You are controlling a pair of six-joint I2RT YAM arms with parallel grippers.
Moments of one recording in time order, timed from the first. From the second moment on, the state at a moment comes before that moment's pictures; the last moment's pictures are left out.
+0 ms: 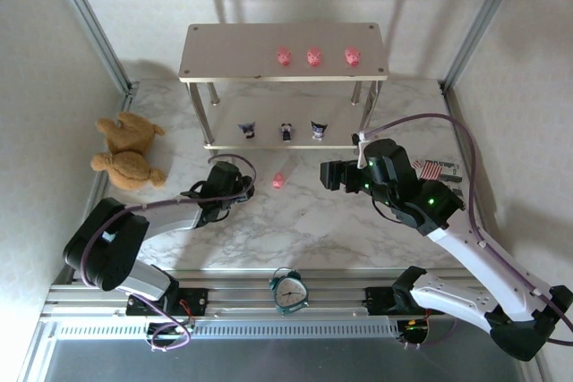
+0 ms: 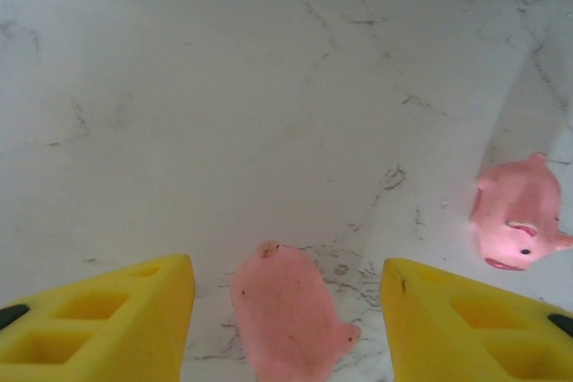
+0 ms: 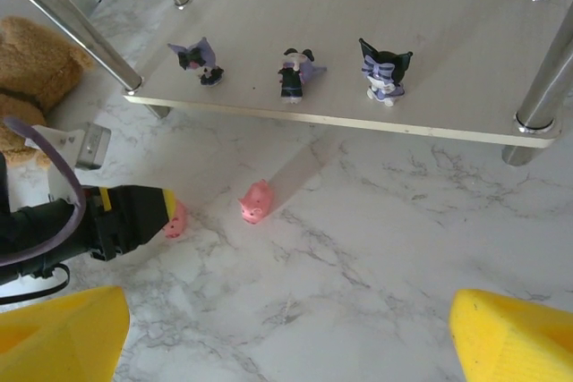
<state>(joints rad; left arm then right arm) -0.51 1.49 0.58 0.11 -0.15 -0.68 0.76 0.96 1.10 -0.73 0.16 0.44</state>
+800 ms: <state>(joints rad) -0.49 1.62 0.65 0.11 -0.04 -0.66 0.73 0.92 1.07 -0.71 0.19 0.44</state>
